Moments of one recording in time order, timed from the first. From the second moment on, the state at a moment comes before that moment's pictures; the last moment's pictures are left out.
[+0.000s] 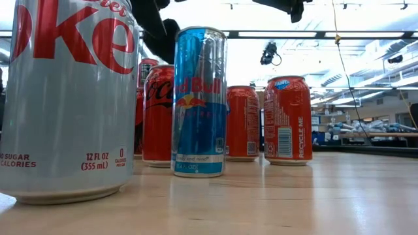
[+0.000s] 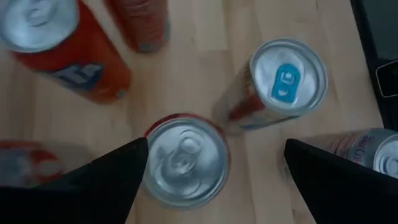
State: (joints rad) left arm -0.25 1.58 1.23 -0.62 -0.01 -0.16; right arm 0.24 1.11 0.72 0.36 0.48 0.01
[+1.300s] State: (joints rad) left arm -0.18 1.61 1.40 -1.13 -0.19 0.05; right arm 0.24 1.13 0.72 0.38 0.48 0.01
